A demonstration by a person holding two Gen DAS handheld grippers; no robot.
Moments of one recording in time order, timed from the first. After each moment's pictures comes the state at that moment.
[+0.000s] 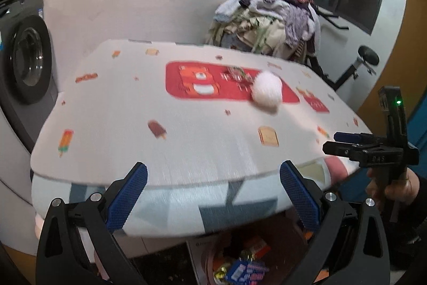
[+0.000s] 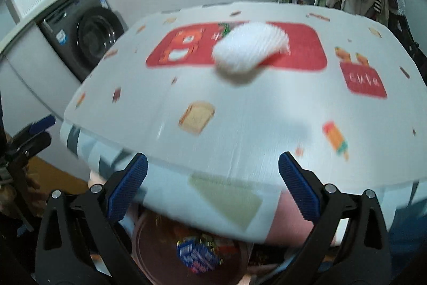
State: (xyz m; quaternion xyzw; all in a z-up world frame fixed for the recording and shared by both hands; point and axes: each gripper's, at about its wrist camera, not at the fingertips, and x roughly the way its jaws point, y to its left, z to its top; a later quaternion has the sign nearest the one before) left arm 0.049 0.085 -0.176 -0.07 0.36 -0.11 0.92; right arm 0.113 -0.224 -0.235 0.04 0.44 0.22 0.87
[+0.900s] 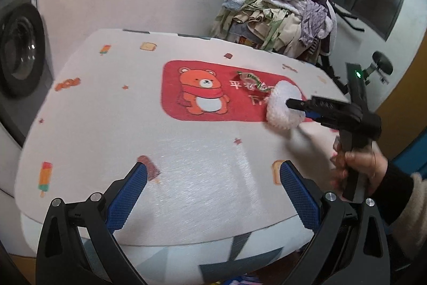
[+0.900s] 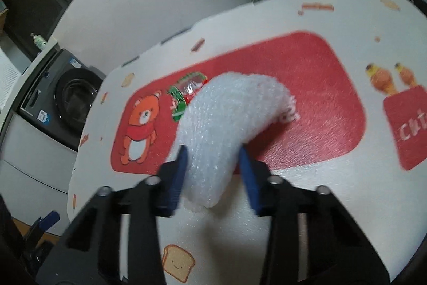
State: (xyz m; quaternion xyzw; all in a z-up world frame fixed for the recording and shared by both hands) left arm 0.153 0.081 -0.177 -0.10 0.42 -0.11 0.89; right arm 0.282 -0.229 -0.262 0.19 0.44 0.19 0.86
